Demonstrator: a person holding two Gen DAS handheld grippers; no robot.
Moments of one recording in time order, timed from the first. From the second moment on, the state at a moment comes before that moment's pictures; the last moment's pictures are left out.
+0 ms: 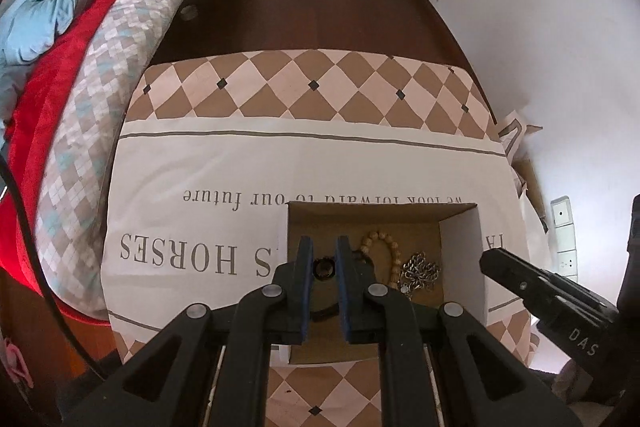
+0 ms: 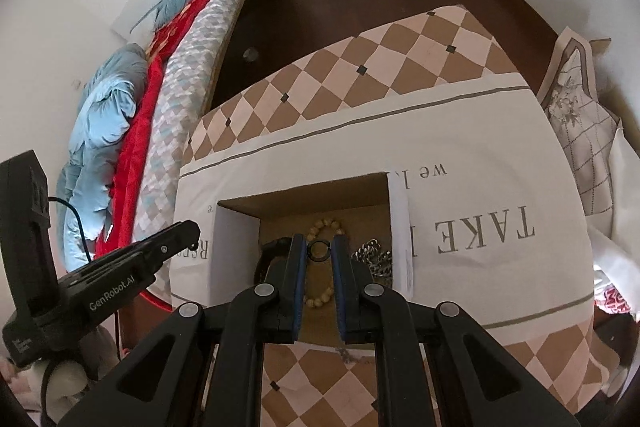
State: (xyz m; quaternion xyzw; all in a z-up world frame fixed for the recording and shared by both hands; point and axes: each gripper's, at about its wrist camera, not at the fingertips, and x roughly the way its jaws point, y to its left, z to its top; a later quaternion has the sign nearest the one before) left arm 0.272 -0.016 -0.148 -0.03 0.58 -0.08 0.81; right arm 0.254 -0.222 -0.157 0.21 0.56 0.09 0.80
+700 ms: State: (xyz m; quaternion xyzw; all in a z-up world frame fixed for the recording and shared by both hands) left arm 0.251 0.016 -0.115 0.05 0.53 0.03 0.85; right arm 0.234 -0.212 -0.129 0.05 0.56 -0.04 0.83
